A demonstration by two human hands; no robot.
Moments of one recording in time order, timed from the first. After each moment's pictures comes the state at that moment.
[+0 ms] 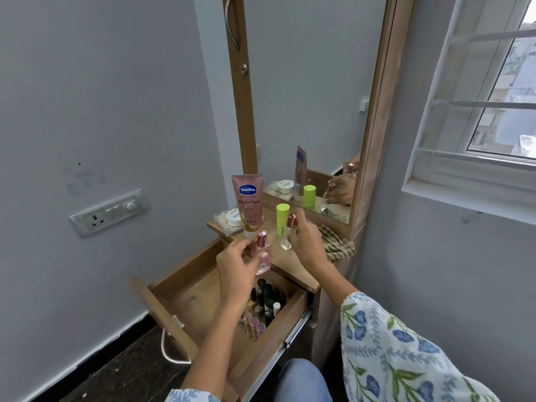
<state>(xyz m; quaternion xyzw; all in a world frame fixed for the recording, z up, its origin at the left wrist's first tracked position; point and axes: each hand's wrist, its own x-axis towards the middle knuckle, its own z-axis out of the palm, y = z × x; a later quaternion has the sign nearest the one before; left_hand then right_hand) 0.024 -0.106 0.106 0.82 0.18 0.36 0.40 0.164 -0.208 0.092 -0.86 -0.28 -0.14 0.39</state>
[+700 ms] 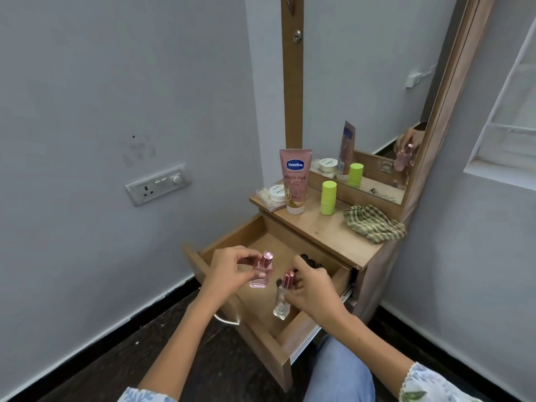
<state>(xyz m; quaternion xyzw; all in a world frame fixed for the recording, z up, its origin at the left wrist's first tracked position) -0.072 -0.024 0.095 0.89 0.16 0.18 0.39 0.012 -0.201 0.059 -0.82 -0.38 0.10 0.41</state>
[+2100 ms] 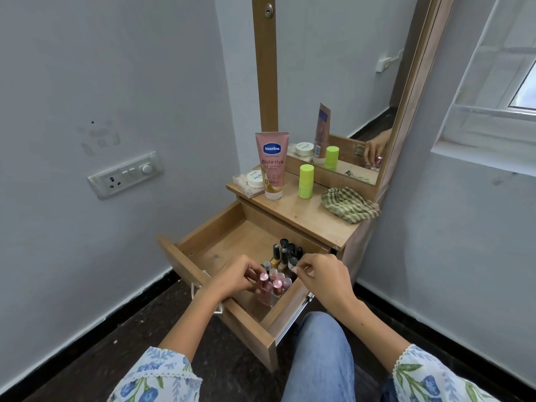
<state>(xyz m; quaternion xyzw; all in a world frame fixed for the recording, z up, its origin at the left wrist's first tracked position) -0.030 -0.025 0.027 0.92 0.09 -0.08 0.37 0.031 -0.236 0.038 -0.92 -0.30 -0.04 0.26</state>
